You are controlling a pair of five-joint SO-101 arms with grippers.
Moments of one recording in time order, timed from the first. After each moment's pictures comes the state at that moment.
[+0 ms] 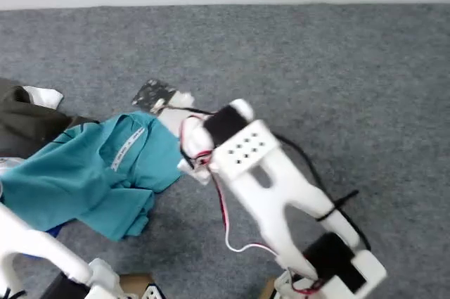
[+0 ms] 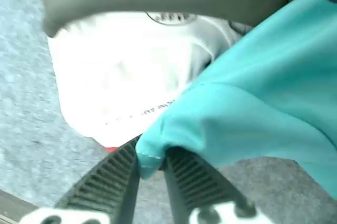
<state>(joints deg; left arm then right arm) -59.4 -22.6 20.9 86.2 -34.1 -43.5 -4.7 2.3 85.5 17.7</state>
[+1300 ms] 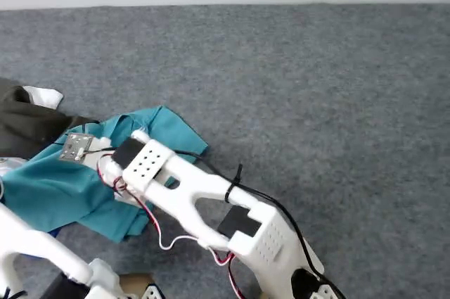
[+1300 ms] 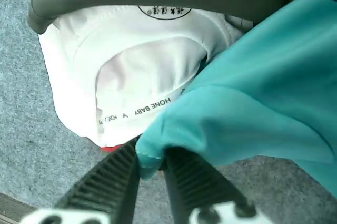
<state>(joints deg) -59.4 -22.6 21.4 85.8 -34.1 -59.3 34.7 -24.2 78.2 17.0</state>
